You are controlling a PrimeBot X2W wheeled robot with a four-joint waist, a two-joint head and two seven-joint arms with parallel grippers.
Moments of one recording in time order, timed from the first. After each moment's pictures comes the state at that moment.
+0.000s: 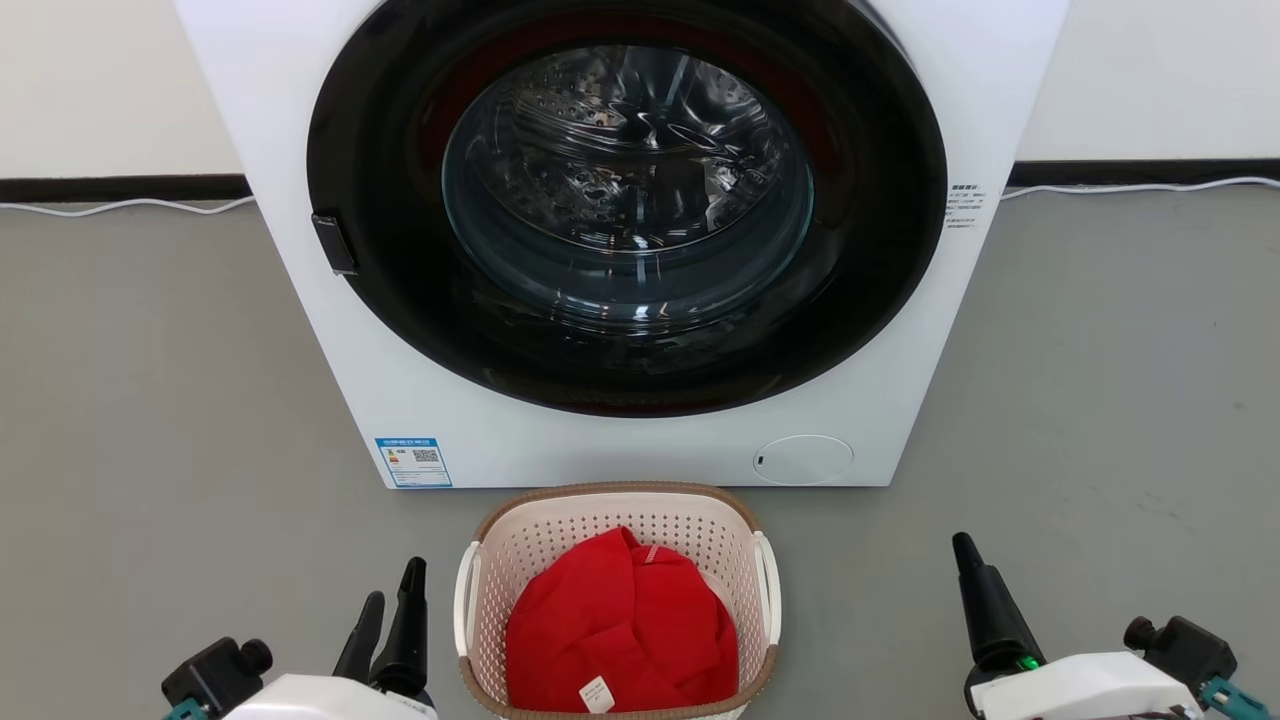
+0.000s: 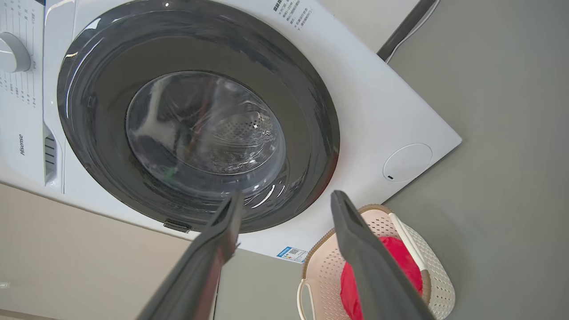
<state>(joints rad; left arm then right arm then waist) 0.06 0.04 -0.06 0.19 -0.90 -0.01 -0.05 0.02 -0.03 0.02 0.26 0.99 0.12 -0.05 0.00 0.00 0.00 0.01</state>
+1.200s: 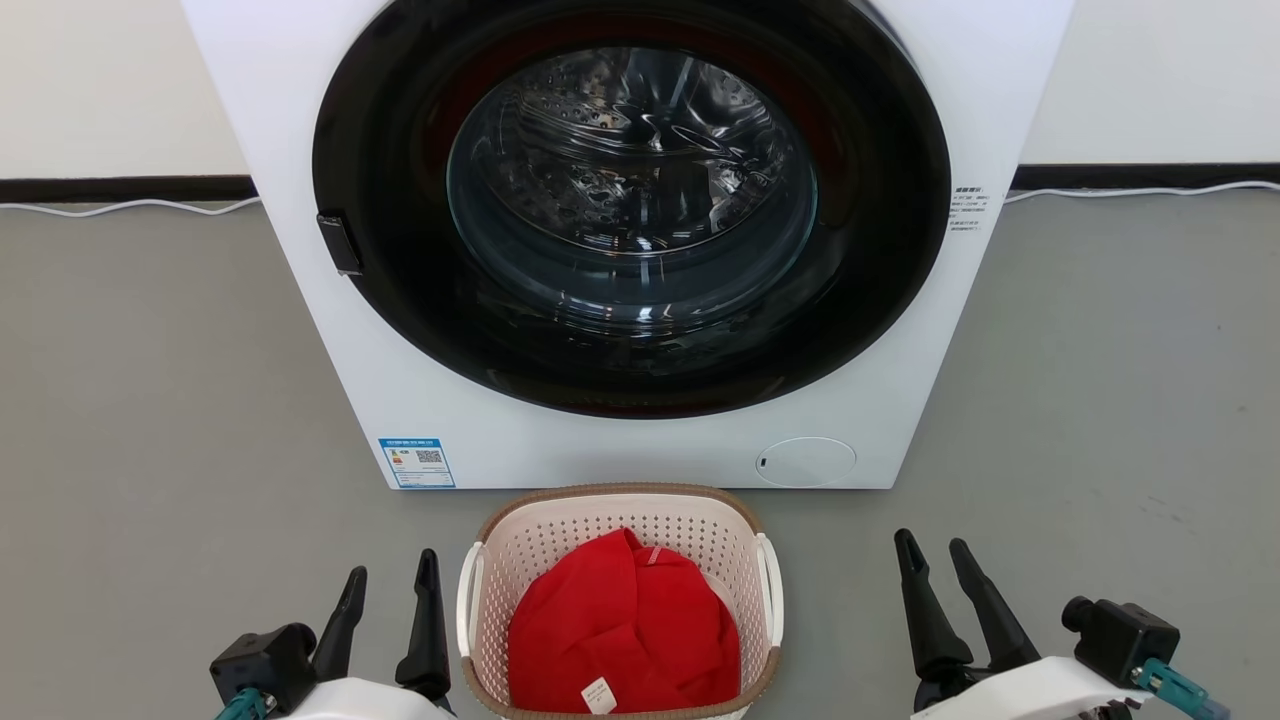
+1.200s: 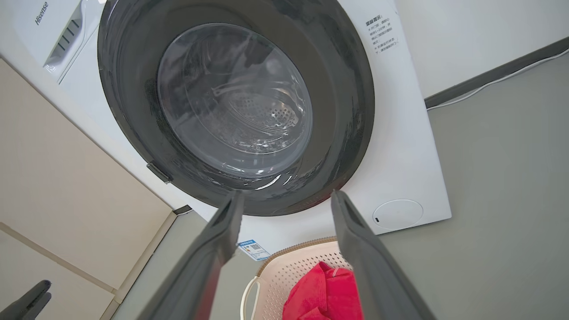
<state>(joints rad) 0.08 0.07 -0.14 0.12 -0.46 0.10 -0.16 0.02 -0.04 0.10 0.23 0.56 0.12 -0.15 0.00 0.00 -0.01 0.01</state>
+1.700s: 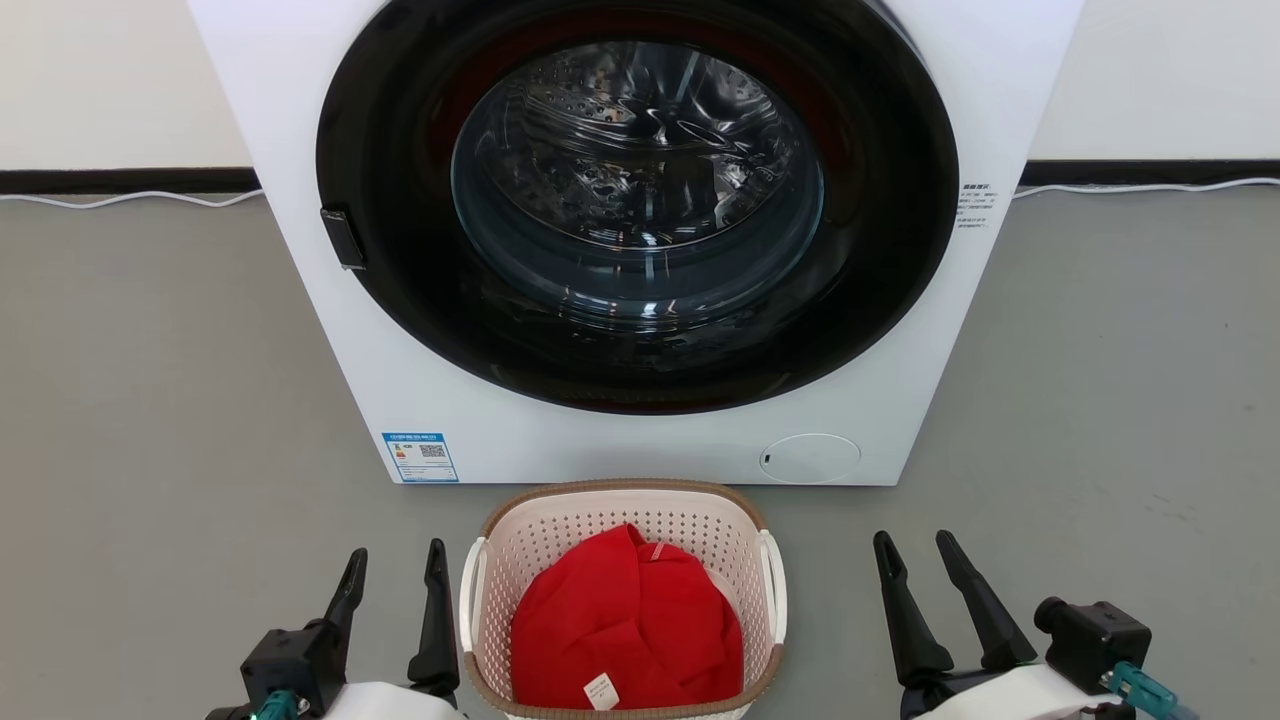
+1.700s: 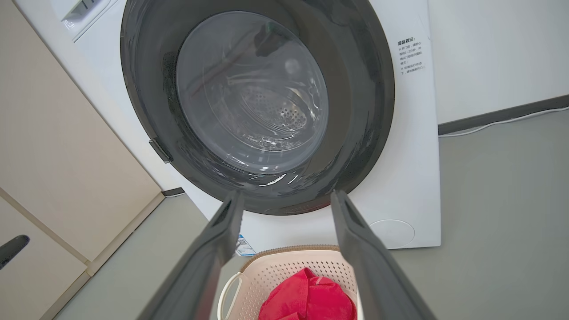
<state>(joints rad) 0.08 0.07 -0.15 0.11 -0.30 0.11 -0.20 0.02 -0.04 0.13 0.23 0.40 0.12 -0.20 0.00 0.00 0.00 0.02</state>
